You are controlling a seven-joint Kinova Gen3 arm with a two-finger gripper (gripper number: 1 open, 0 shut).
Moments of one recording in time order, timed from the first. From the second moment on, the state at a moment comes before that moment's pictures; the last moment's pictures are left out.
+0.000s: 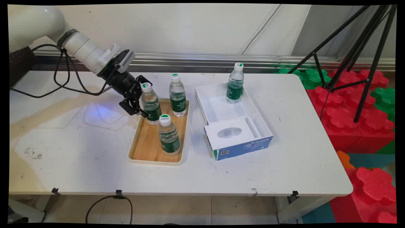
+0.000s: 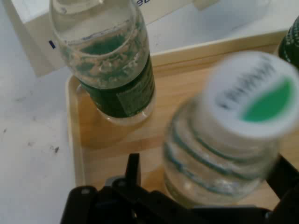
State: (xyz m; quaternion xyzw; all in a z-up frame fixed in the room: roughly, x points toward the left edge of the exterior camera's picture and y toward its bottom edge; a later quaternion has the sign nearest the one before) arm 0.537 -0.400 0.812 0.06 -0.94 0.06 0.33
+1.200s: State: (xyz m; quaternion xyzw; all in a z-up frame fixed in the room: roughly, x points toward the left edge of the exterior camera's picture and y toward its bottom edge) arm 0.581 -0.345 0.879 0.16 -0.93 0.03 0.32
